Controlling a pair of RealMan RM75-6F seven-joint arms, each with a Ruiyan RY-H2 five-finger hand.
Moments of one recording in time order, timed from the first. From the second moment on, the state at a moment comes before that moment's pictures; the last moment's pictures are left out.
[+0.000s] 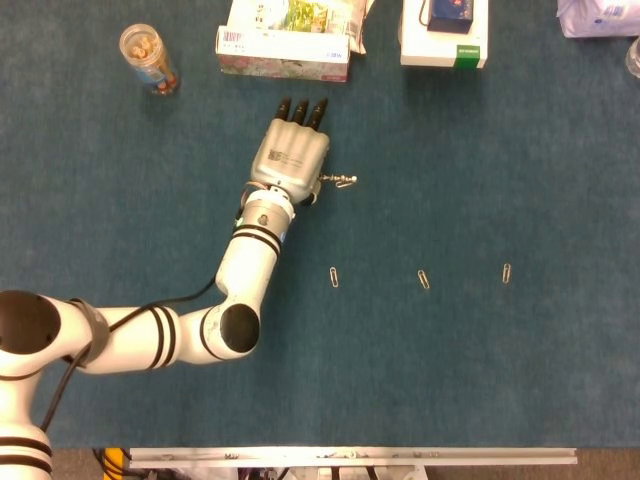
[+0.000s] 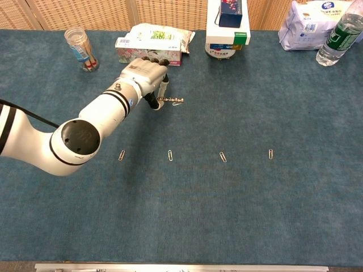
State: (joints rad) left arm -1.07 -1.84 -0.26 -1.35 0.45 1.02 0.99; right arm -0.12 -0.96 0.08 -1.66 -1.64 1.82 0.18
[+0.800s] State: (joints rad) left arm -1.15 -1.91 -0.30 -1.25 0.49 0.98 0.91; right arm -0.11 -0.97 0.07 -1.66 -1.65 1.81 0.18
